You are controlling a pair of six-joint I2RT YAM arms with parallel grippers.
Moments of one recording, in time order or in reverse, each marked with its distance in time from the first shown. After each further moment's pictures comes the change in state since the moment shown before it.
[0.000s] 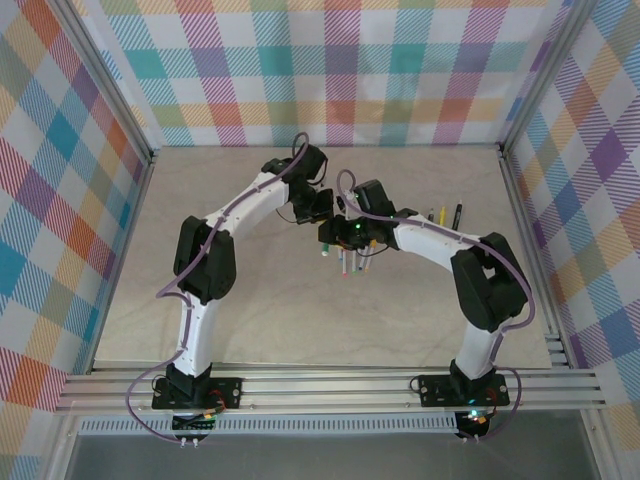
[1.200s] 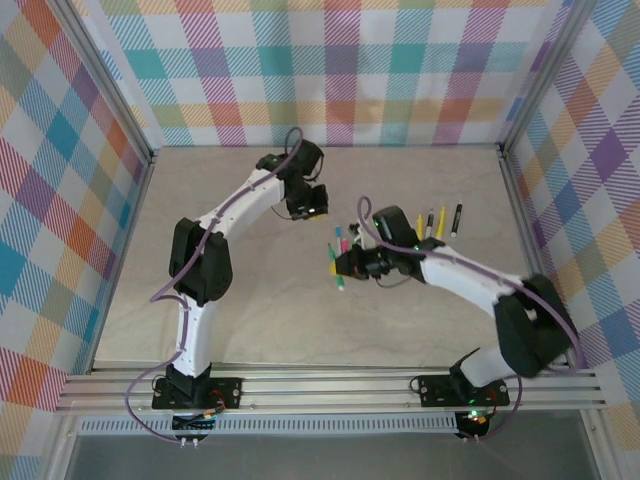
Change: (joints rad) left arm 0.042 -0.014 0.050 -0.051 -0.109 -0.026; right arm 0.032 -0.397 -0.346 -0.048 -0.134 0.006
